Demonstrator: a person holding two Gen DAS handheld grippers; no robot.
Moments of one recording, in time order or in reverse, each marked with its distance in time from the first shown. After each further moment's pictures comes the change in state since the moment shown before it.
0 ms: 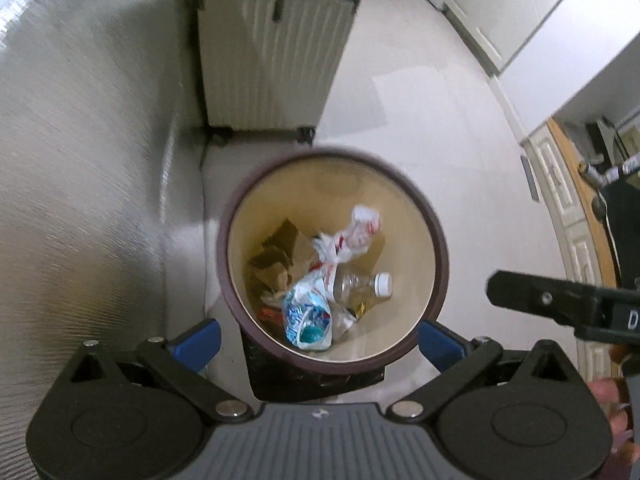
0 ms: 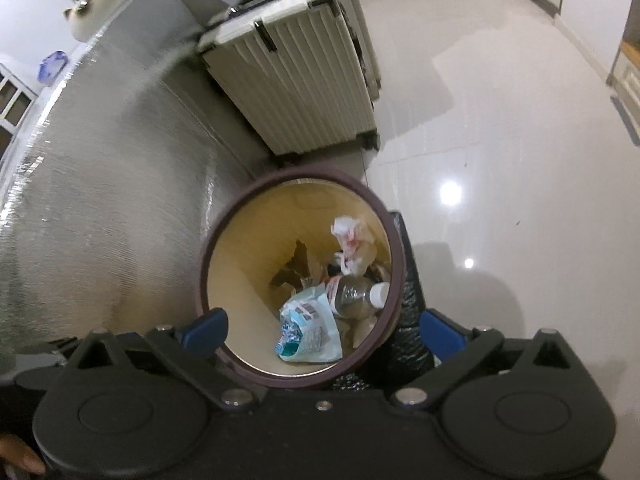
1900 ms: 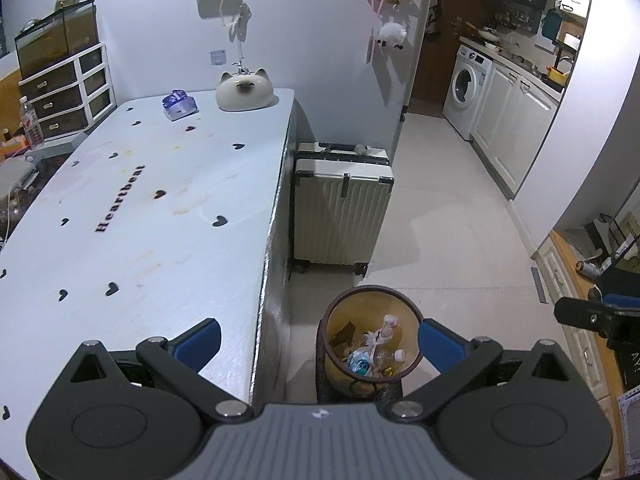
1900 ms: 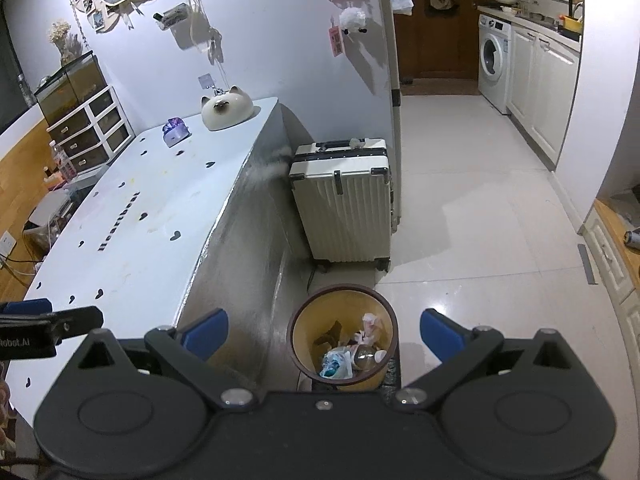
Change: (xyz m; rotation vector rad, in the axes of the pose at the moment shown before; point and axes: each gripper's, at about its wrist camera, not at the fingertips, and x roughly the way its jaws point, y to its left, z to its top) left arm -0.366 -0.007 -0.089 -0.032 -0.387 0.174; right arm -0.324 0.119 -0.057 -0.217 -0.313 -0.032
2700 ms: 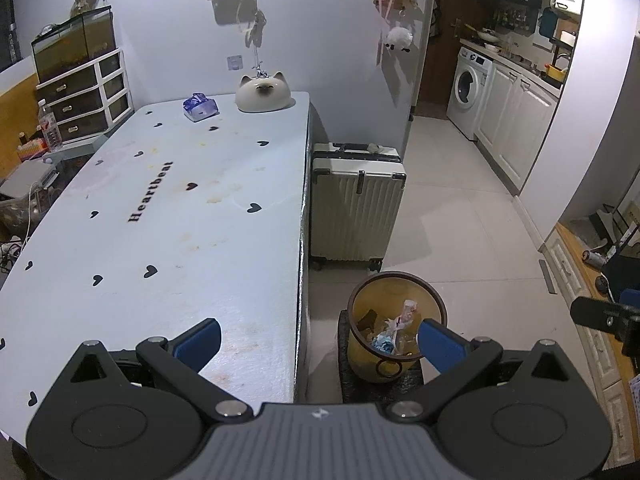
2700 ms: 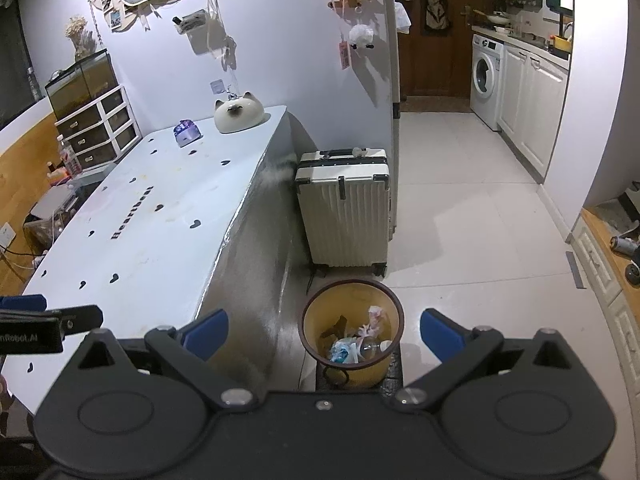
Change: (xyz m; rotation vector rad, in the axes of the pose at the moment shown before) left arm -0.039 0.038 -0.043 0.025 -0.027 0.020; right arm -0.044 0.054 -0.053 -0.022 -0.052 -0.038
